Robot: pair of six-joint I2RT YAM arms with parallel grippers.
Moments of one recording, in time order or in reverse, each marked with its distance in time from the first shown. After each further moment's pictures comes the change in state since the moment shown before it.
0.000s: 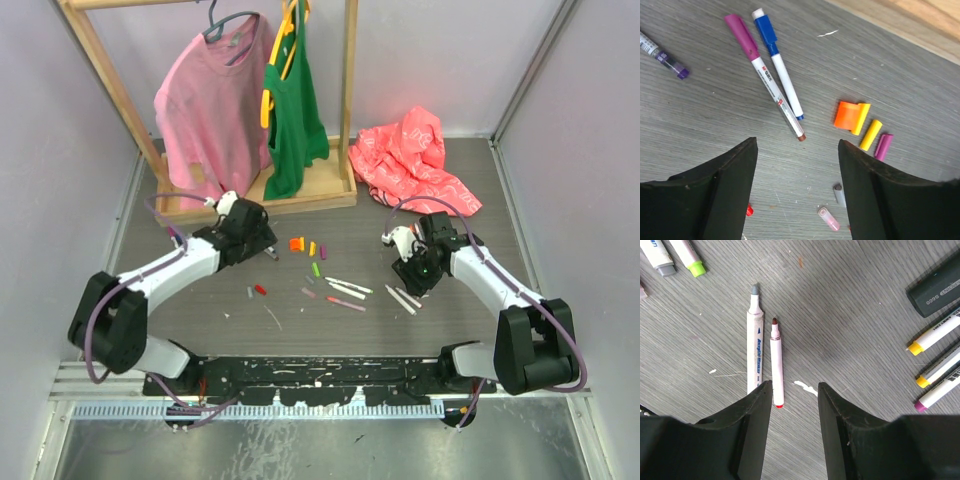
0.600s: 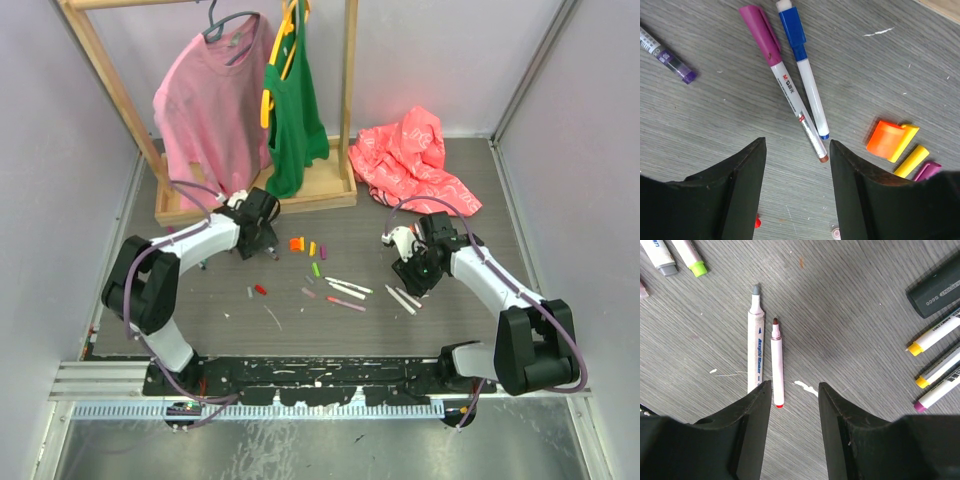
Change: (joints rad) left arm 0.021 0.290 0.228 -0.224 -0.006 -0.018; right arm 0.000 -0.002 0.000 -0.002 -0.003 -0.005
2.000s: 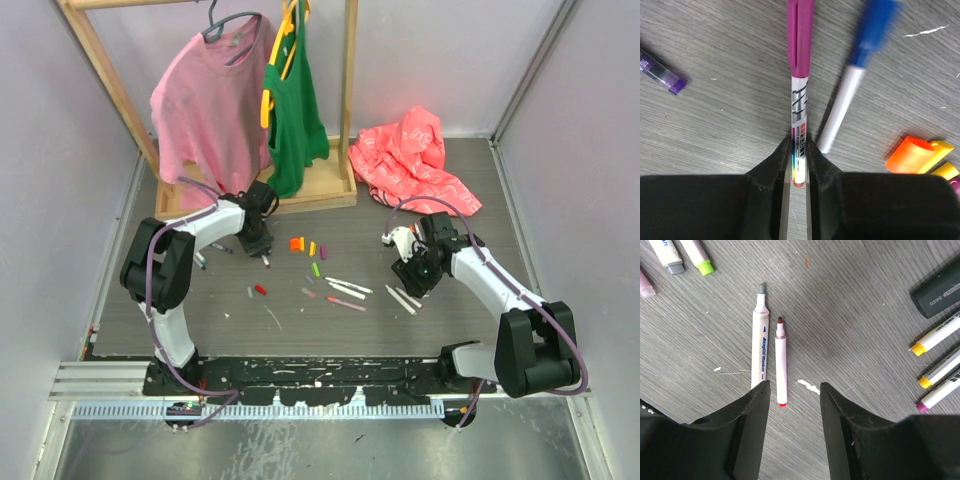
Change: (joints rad) left arm 0.066 0.177 0.151 -0.148 0.117 0.025; right arm 0.000 -0.012 0.000 -0.011 -0.012 -0.004
